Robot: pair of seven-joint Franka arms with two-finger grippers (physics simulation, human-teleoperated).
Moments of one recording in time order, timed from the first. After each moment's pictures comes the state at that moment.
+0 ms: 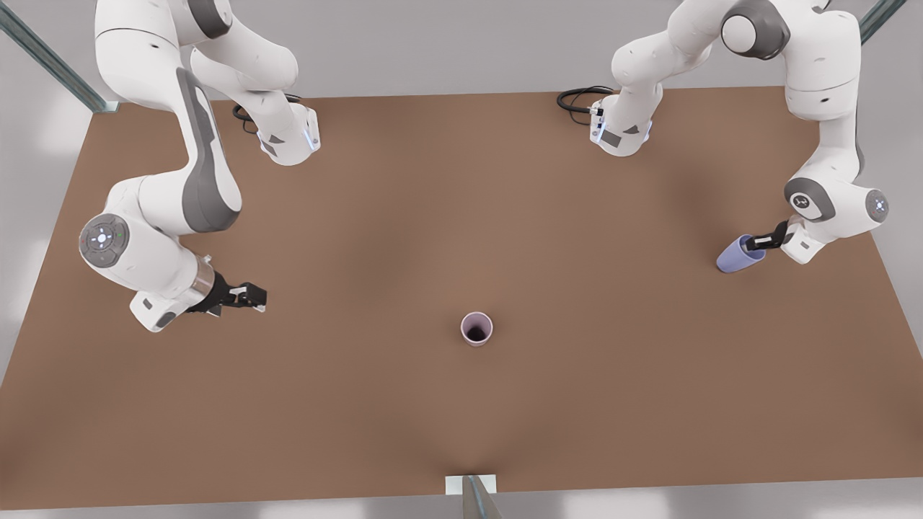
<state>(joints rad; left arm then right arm) 0.32 0.34 0.26 -2.18 -0.19 2.28 0.60 -0.07 0.26 0.20 -1.57 0.05 1.85 0.07</state>
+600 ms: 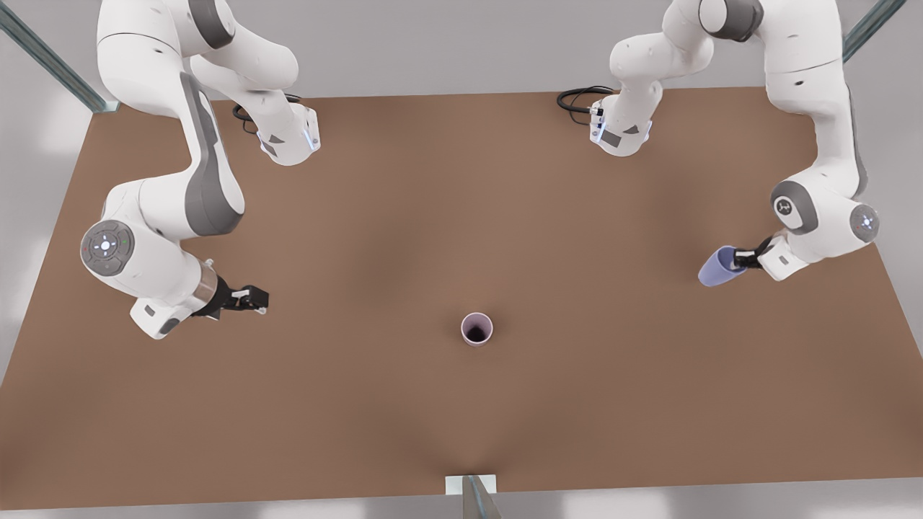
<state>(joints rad) 0.07 0.23 0.24 -2.08 -0.14 2.14 0.58 -0.04 0.32 0.21 -1.45 0.00 1.75 0.07</state>
